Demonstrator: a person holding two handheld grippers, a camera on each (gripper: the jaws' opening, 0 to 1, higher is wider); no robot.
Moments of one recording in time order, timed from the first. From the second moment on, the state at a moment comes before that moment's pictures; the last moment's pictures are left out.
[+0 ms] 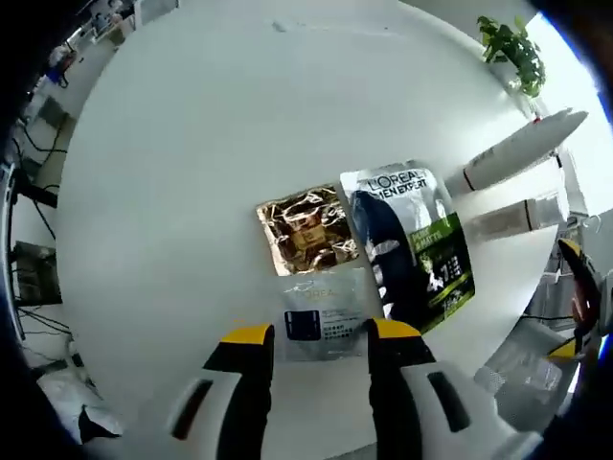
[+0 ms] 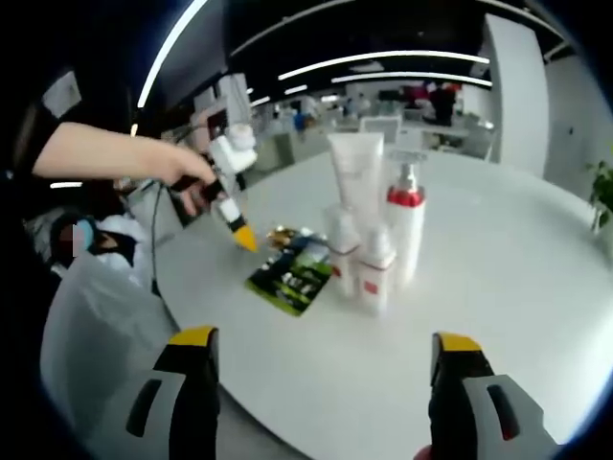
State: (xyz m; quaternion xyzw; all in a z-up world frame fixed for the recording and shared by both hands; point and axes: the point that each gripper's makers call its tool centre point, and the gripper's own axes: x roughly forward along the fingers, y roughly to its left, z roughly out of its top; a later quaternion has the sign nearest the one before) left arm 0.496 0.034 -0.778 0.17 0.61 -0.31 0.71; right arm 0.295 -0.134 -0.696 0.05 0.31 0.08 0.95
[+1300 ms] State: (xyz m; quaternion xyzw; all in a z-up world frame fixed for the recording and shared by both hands) left arm 0.477 0.035 -0.784 0.10 0.64 -0.28 0.71; right arm 0.294 -0.135 -0.695 0.06 0.30 0.07 0.95
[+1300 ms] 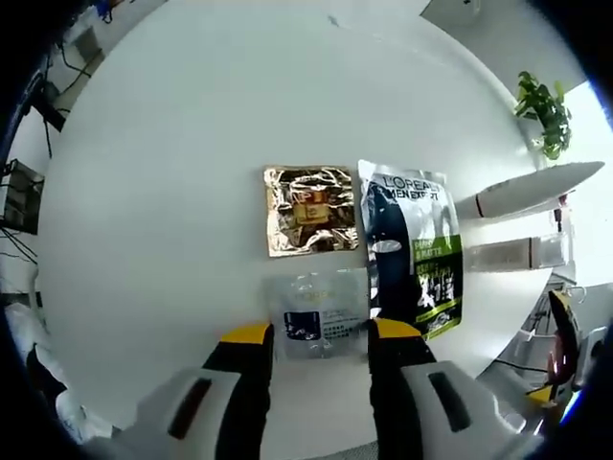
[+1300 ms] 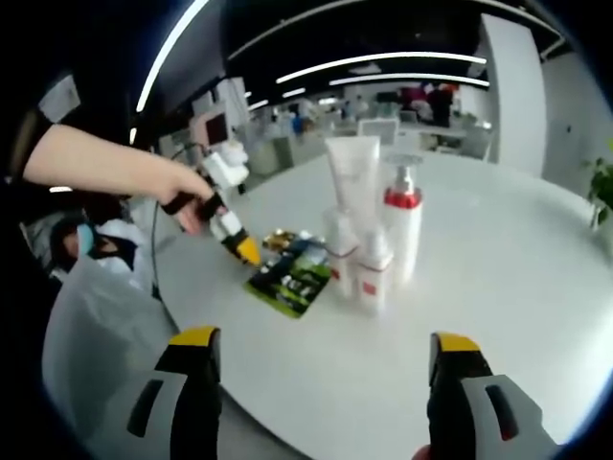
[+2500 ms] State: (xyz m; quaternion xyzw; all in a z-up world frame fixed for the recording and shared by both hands) left arm 0.476 0.029 -0.740 0.07 0.54 -0.41 0.73; right arm 0.287 -0.143 -0.708 0.04 0.34 0.05 0.94
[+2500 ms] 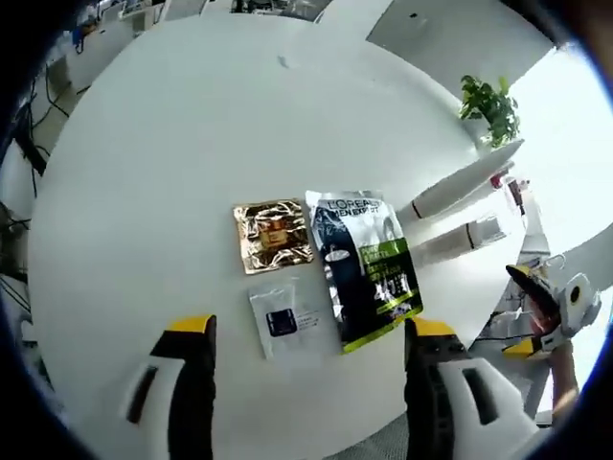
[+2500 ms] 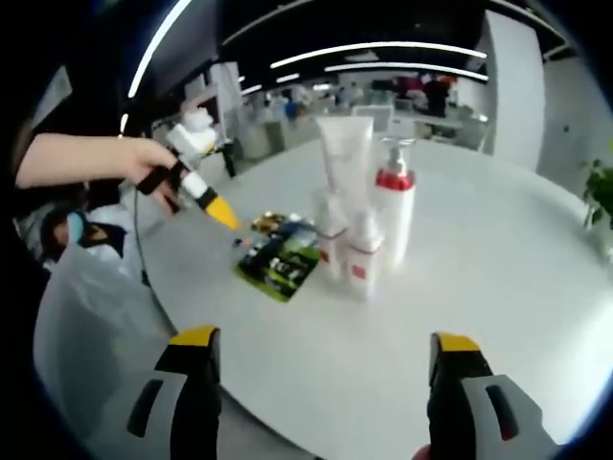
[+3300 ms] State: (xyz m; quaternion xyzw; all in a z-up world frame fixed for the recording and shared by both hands) left arm 0.454 0.079 -0.630 -0.01 0.22 -0.49 0.84; right arm 0.291 -0.132 -0.706 0.04 0.34 0.07 0.94
